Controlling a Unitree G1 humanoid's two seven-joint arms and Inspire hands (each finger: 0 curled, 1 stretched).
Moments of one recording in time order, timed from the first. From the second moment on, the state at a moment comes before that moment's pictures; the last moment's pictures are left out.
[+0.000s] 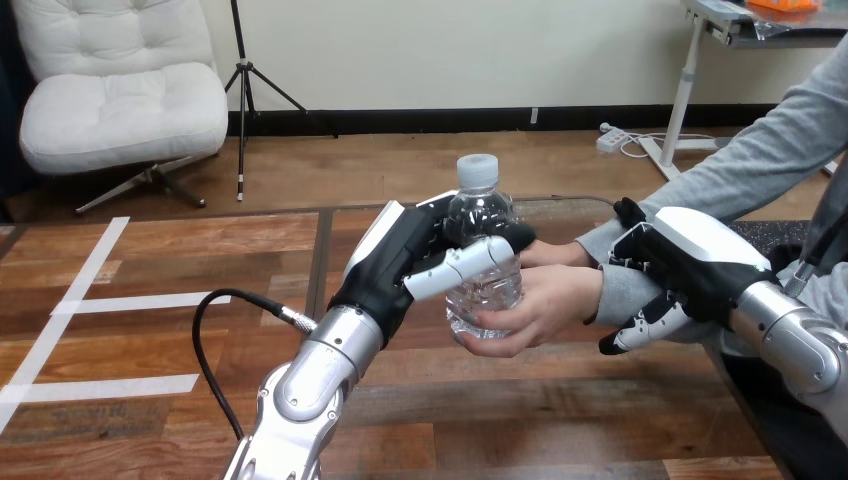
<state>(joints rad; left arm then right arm) -0.32 0.04 -0.18 0.28 0.13 -0.05 -0.20 -0.59 -0.64 0.34 0.95 -0.51 -0.49 0.05</state>
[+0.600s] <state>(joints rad) -0.31 0.07 -0.17 0.26 0.11 -0.12 -0.21 -0.59 -0.64 0.32 0.95 -0.51 -0.49 0.05</state>
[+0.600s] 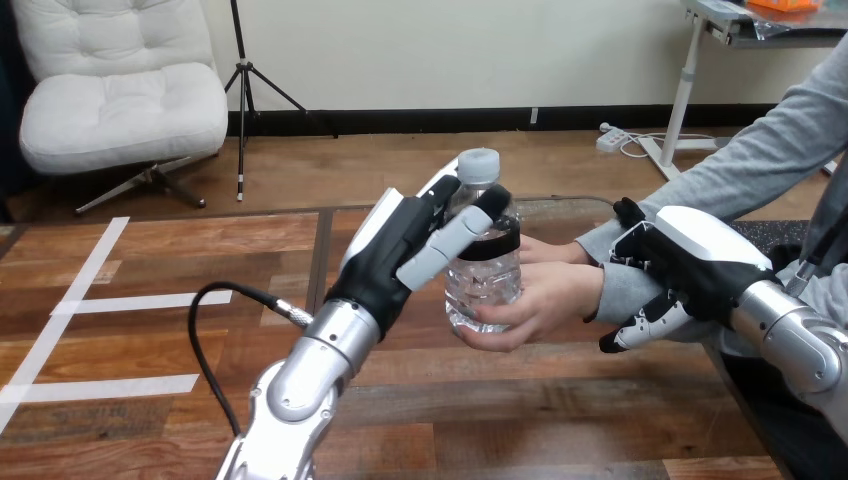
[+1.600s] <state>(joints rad) -0.27 0.11 -0.09 0.24 0.07 -0.15 -0.21 -0.59 -0.64 0.30 0.95 -0.51 -0.51 0.06</state>
